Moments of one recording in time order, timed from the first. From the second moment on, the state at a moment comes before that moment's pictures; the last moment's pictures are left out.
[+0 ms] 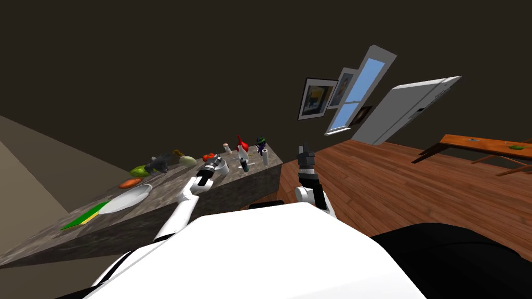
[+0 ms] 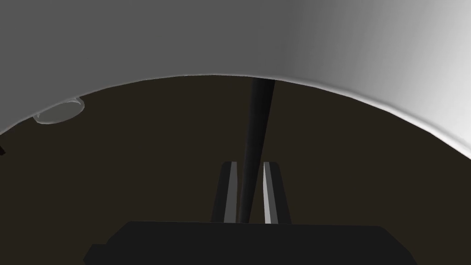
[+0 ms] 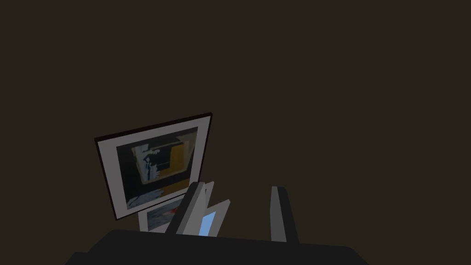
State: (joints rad) left arm -0.06 0.46 0.14 -1.35 -0.53 -0.19 -0.56; right arm 0.52 0.01 0.05 -2.26 -0.04 -0.37 0.06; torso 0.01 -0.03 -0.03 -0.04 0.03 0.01
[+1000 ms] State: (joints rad) left arm 0.19 0.42 0.22 -1.69 -0.59 -0.05 -0.51; right arm 0.52 0.01 0.05 -2.26 -0.04 -0.37 0.06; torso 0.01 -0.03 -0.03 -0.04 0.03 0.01
